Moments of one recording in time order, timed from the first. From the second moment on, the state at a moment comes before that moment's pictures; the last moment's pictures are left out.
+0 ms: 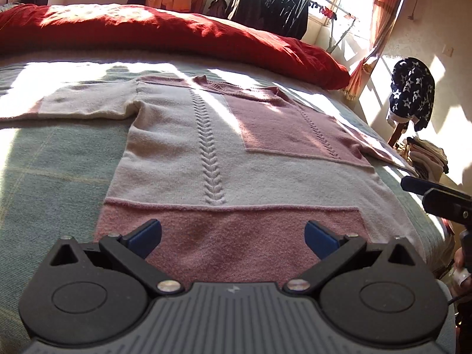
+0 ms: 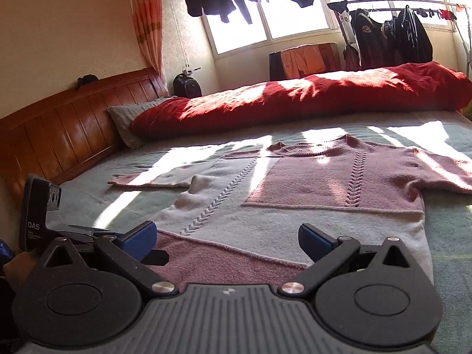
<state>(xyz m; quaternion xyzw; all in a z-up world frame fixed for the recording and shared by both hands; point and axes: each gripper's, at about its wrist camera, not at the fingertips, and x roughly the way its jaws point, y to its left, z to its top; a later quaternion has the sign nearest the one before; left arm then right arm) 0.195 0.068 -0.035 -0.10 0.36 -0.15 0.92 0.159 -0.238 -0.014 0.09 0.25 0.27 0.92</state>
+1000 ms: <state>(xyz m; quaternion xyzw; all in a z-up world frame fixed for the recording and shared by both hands) 0.406 0.069 -0.036 -0.26 0.40 -0.10 0.87 0.225 -0.194 -0.081 0.06 0.34 0.32 0.88</state>
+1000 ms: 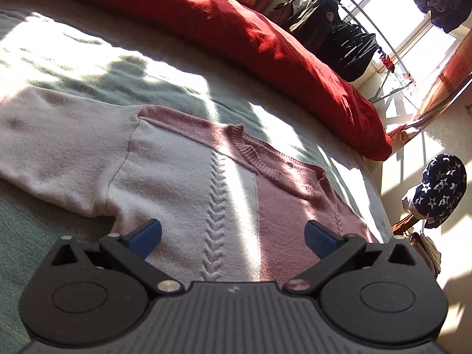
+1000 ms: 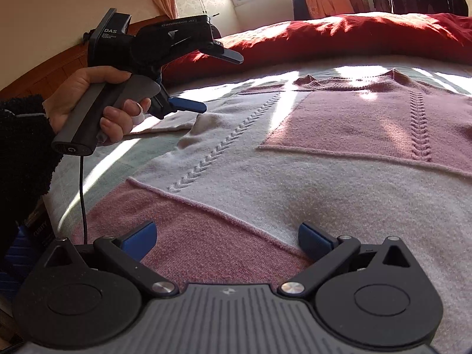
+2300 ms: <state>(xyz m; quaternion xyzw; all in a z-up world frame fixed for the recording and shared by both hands) 0.462 0.063 -0.053 -0.23 0.42 -0.04 0.88 0.232 -0.207 -0.080 0.10 0.35 0.33 0.87</state>
